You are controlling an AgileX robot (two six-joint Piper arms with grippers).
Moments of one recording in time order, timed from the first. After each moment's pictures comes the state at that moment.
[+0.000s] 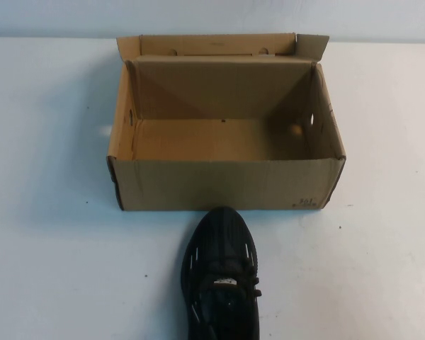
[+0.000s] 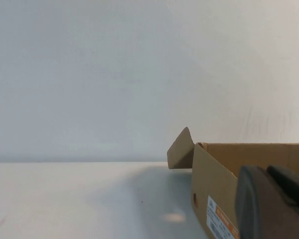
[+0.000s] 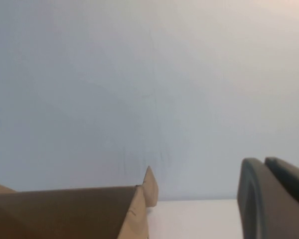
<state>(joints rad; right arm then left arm) 0.14 -0.01 0.03 0.07 -0.25 0.10 -0.18 -0.01 0.03 0.10 -0.13 -0.10</state>
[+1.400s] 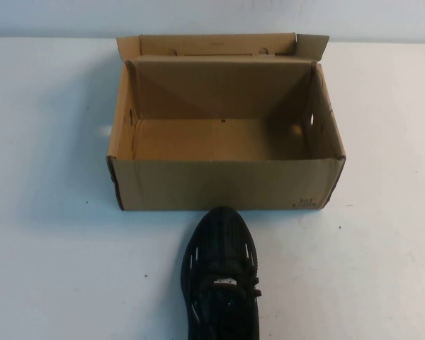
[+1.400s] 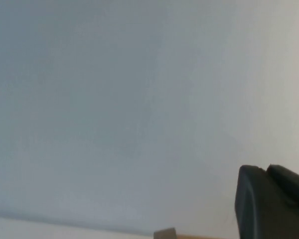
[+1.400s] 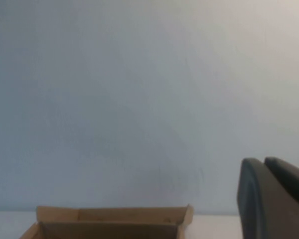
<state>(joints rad) 0.14 0.29 -0.70 0.28 0.28 -0.06 -0.18 0.24 -0.57 0.32 0.13 -0.45</state>
